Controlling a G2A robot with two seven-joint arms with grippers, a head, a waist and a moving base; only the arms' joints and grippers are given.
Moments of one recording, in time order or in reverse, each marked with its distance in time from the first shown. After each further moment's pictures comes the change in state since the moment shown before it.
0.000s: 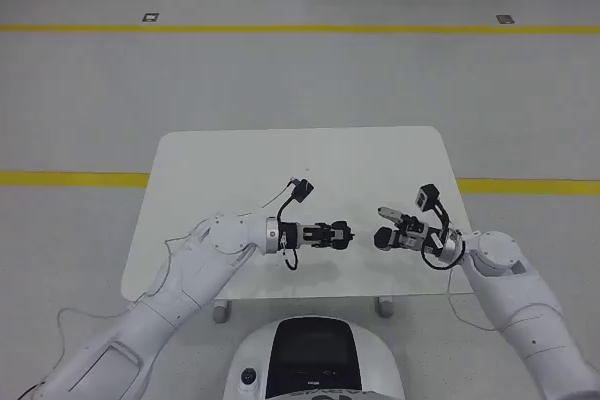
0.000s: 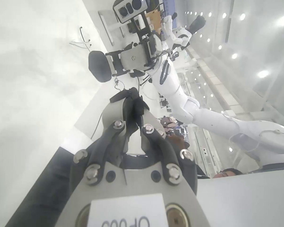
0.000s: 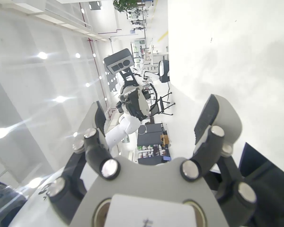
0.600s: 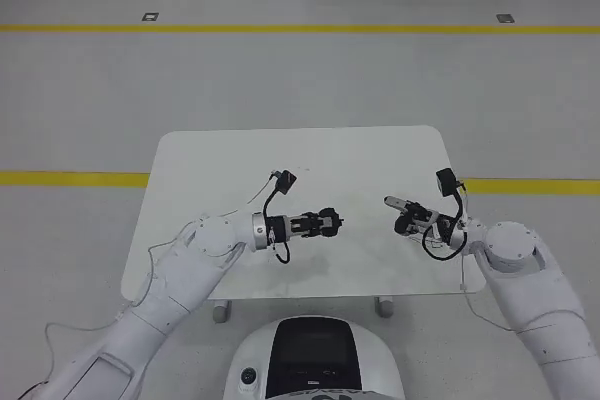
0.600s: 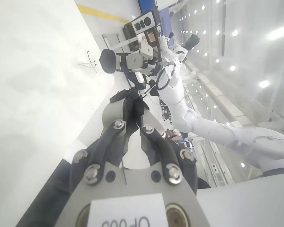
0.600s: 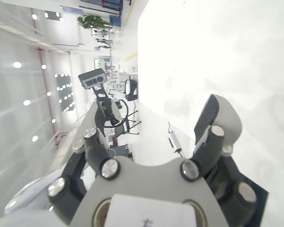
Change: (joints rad) left arm 0.077 0.038 -0.115 -0.089 0.029 0.000 0.073; right arm -0.075 0.047 0.118 -0.276 -0.400 0.217 -0.204
